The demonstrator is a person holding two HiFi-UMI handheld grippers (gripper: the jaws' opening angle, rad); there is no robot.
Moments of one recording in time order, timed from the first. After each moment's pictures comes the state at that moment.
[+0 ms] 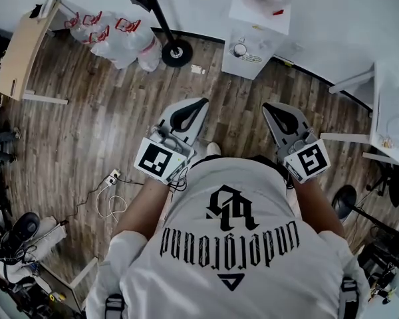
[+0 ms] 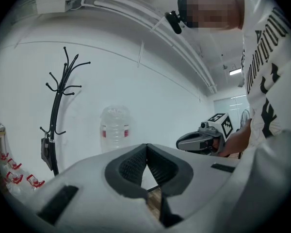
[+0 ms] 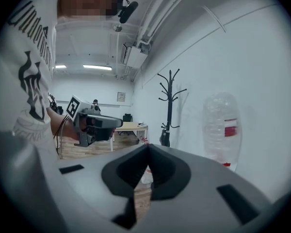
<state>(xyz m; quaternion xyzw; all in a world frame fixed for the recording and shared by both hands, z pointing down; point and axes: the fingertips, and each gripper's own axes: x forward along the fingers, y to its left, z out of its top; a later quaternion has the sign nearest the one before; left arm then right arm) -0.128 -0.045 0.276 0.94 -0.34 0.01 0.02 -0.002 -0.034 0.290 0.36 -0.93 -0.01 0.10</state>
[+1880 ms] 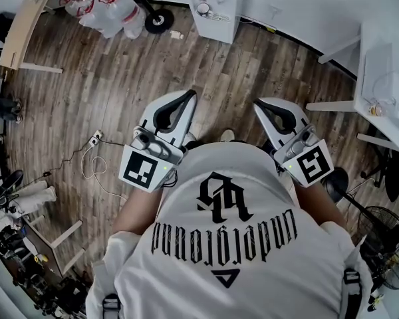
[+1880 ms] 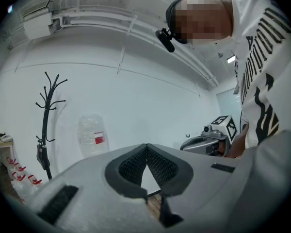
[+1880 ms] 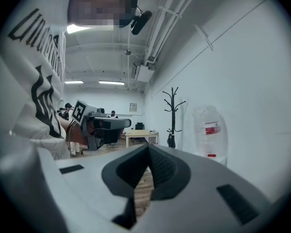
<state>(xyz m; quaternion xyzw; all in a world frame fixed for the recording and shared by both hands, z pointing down) 0.146 0.155 0.241 0.92 -0.39 0.02 -0.01 0.254 0.168 0.270 0.29 -0.96 0.00 0.06</state>
